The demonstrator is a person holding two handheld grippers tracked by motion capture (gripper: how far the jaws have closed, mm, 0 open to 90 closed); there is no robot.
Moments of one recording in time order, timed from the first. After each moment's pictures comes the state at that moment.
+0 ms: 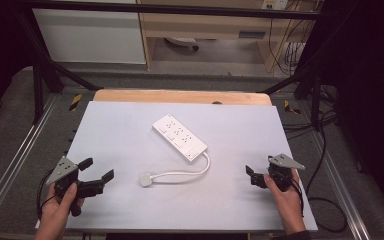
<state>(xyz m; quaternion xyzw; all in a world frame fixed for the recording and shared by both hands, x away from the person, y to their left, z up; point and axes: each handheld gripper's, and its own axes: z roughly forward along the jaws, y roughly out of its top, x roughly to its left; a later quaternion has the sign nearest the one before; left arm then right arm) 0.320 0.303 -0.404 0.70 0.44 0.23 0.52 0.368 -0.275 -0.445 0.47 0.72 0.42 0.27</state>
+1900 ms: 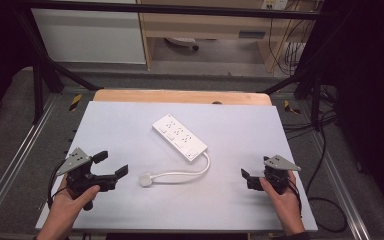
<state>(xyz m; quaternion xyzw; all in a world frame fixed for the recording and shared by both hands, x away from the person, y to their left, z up) 0.327 0.263 -0.368 0.71 0.40 0.19 0.55 0.362 -0.263 -0.441 0.44 0.74 0.43 0.27</state>
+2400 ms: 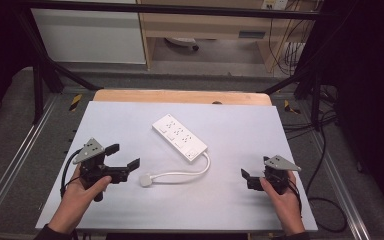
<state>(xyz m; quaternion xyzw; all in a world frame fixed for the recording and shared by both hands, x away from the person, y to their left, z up) 0.347 0.236 -0.356 0.73 0.39 0.18 0.54 0.361 -0.263 -0.440 0.44 0.74 0.43 0.27</state>
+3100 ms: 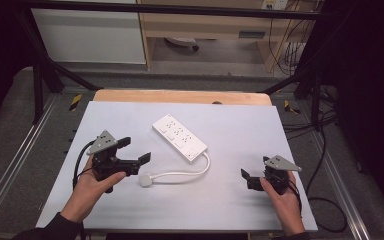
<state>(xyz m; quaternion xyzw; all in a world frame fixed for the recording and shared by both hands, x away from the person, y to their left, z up) 0.367 0.211 -0.349 0.74 0.37 0.18 0.54 0.360 -0.263 -0.440 0.44 0.74 0.44 0.26</state>
